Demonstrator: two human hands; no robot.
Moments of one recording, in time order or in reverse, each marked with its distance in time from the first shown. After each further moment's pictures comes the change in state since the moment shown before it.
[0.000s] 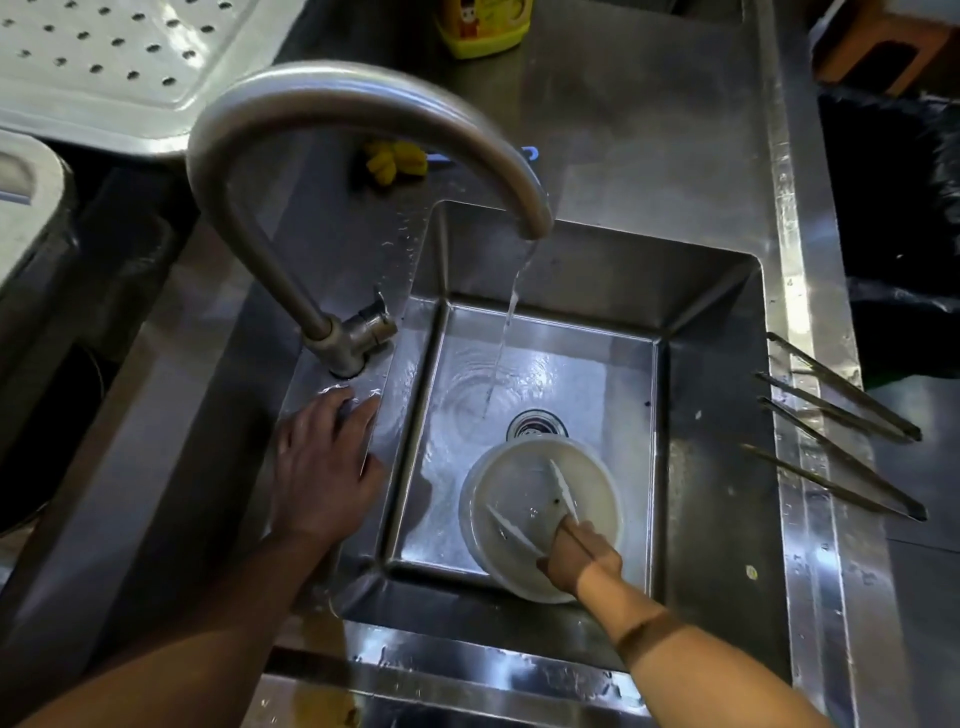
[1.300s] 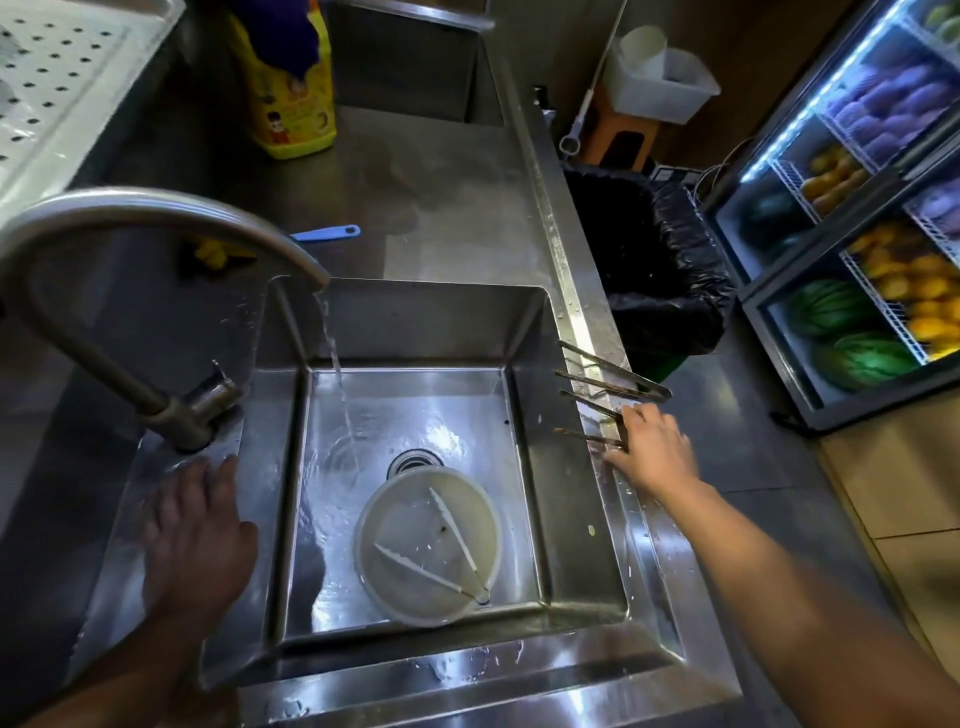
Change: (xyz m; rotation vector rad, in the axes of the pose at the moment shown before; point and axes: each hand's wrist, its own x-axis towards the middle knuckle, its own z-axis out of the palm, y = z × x) left_hand -0.006 0.025 0.008 0.004 -0.035 -0.018; right_hand -0.072 0.215 -0.168 -0.006 0.699 0.125
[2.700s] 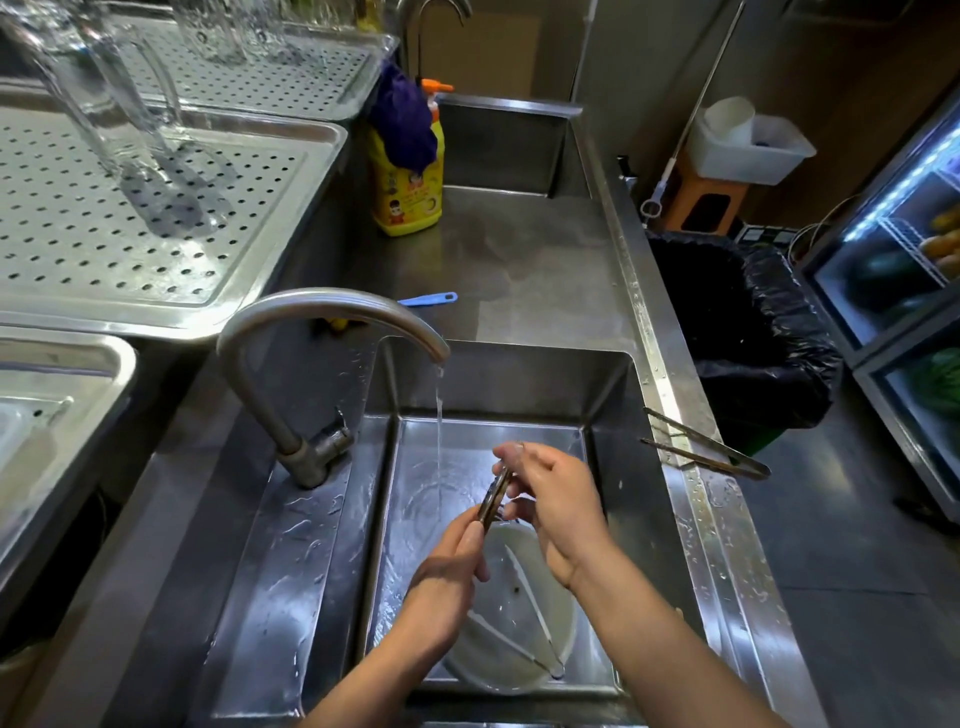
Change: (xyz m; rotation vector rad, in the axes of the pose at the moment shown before) left_hand -0.027 0.133 -0.059 -1.175 -0.430 -0.097; right_hand -0.083 -0.229 -0.091 1.709 -0.312 -0.004
